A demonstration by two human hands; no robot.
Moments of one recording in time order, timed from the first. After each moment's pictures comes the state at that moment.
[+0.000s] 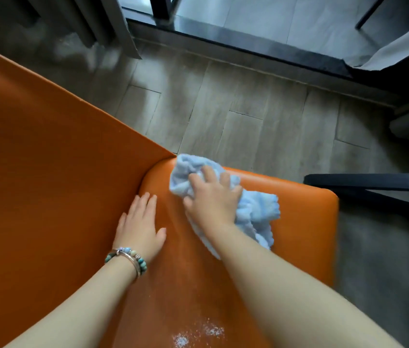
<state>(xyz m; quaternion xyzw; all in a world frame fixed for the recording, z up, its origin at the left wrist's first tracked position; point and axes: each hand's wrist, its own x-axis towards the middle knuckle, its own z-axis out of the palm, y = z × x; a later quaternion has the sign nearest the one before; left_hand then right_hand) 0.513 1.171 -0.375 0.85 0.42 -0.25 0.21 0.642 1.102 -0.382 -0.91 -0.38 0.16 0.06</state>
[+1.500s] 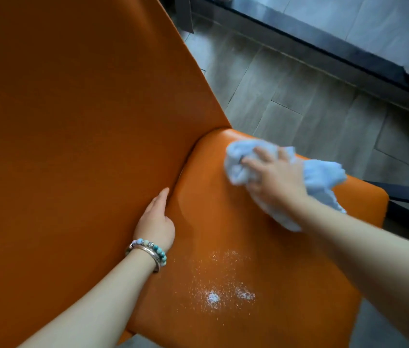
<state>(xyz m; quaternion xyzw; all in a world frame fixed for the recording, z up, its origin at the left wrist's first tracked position) 0.425 1.148 -0.378 0.69 0.60 -0.08 0.40 0.663 1.080 -0.390 -0.82 -0.57 0.10 0.03</state>
